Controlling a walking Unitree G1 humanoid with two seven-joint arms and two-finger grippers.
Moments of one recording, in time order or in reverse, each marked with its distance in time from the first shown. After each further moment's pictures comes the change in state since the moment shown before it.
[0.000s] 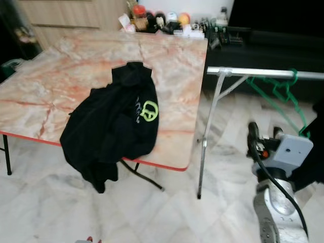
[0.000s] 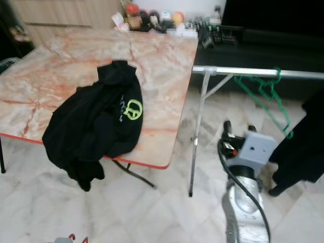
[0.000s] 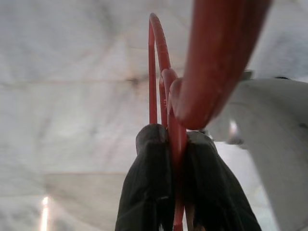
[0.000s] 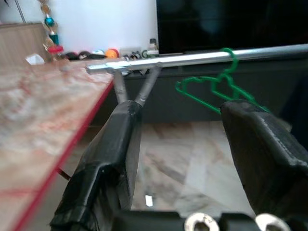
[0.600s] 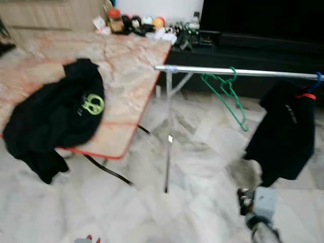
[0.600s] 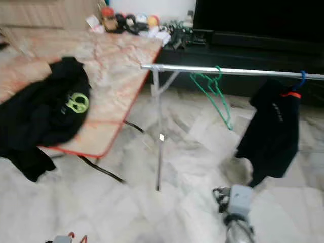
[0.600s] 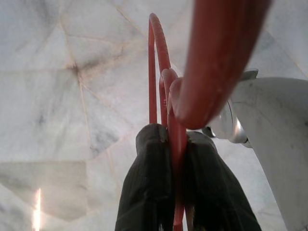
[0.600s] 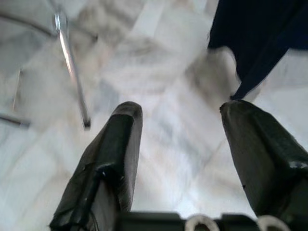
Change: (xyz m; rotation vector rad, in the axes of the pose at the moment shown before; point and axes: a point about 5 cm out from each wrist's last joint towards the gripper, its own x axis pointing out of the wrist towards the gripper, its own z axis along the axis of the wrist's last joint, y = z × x) left arm -0.001 0.002 -0.004 0.002 0.015 0.010; right arm -0.063 -0.037 -0.171 -0.089 0.647 0.004
